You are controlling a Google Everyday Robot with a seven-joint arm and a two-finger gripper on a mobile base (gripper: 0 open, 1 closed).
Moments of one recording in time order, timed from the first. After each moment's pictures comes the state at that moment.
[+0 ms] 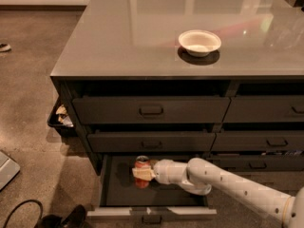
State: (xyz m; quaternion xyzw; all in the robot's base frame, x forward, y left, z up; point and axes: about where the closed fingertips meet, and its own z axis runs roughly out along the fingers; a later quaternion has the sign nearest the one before) arm 0.553 0.035 0.429 -0.28 0.77 0.43 0.38
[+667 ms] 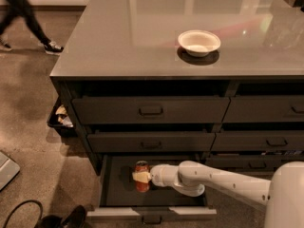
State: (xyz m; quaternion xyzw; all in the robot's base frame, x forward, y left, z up) arm 0.564 0.039 0.360 -0.22 0.84 0.37 0.32
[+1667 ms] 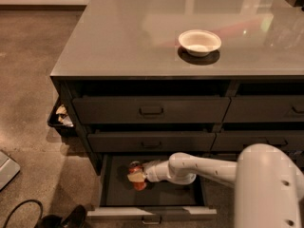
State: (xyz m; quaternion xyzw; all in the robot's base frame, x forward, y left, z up) arm 0.580 0.065 0.326 -0.33 0.82 0.36 0.30
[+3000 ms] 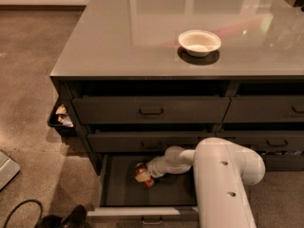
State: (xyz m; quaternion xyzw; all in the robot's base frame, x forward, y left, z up) arm 0.624 0.038 0.219 -0.44 0.82 0.29 0.24
